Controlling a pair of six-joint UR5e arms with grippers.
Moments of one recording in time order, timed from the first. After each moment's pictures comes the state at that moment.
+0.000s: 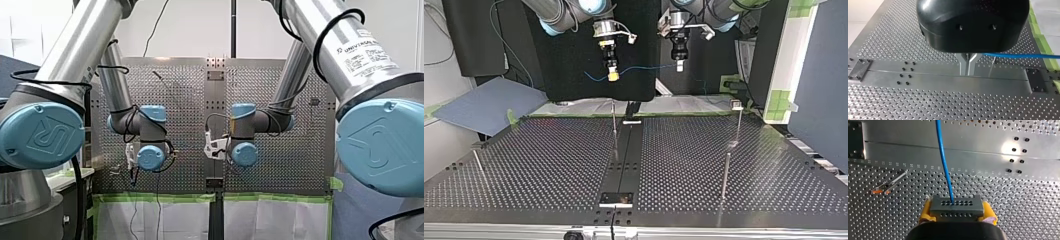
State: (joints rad) left arm -0.55 -1.99 -2.39 -1.89 -2.15 -1.63; right arm 2.37 -1.00 2.02 -1.04 1.83 1.47
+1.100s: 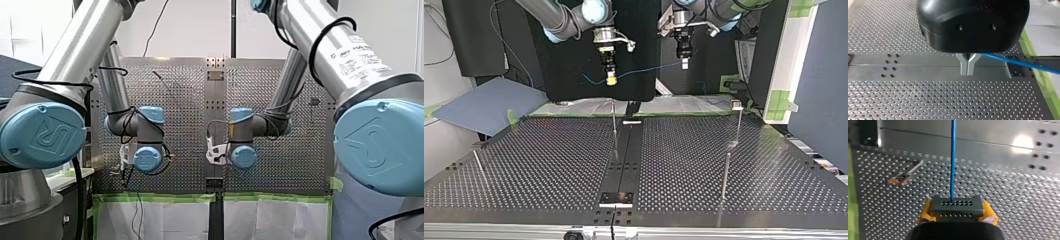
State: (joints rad) left arm -0.53 -2.00 -2.41 -1.92 -2.19 -1.54; right arm 2.35 -0.93 1.94 -0.97 1.87 1.46
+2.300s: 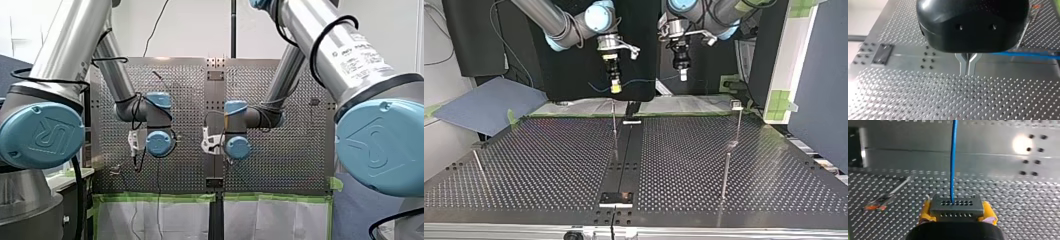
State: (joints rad) left arm -0.54 -1.88 -2.31 -2.02 -2.25 -1.64; right arm 2.36 -0.96 1.86 -0.88 1.84 1.56
